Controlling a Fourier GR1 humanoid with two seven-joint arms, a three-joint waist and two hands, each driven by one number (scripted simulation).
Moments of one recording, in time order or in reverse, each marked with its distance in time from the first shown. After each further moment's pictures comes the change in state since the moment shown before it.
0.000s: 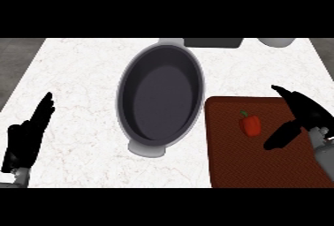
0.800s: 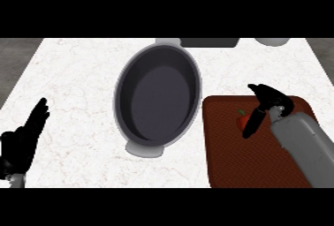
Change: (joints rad) left arm 0.048 -0.057 0.093 0.011 -0.053 -0.070 -0.032; right arm -0.195 0.248 -0.021 0.340 0.147 0.190 0.041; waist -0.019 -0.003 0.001
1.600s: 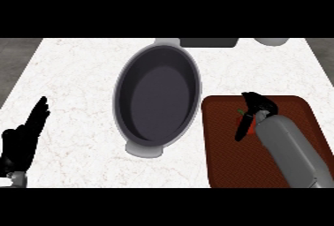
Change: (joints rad) left arm -0.013 -0.073 0.080 0.002 -0.086 -0.071 0.016; right arm -0.007 0.144 -0.087 0.215 0.217 -0.004 -0.087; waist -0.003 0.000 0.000
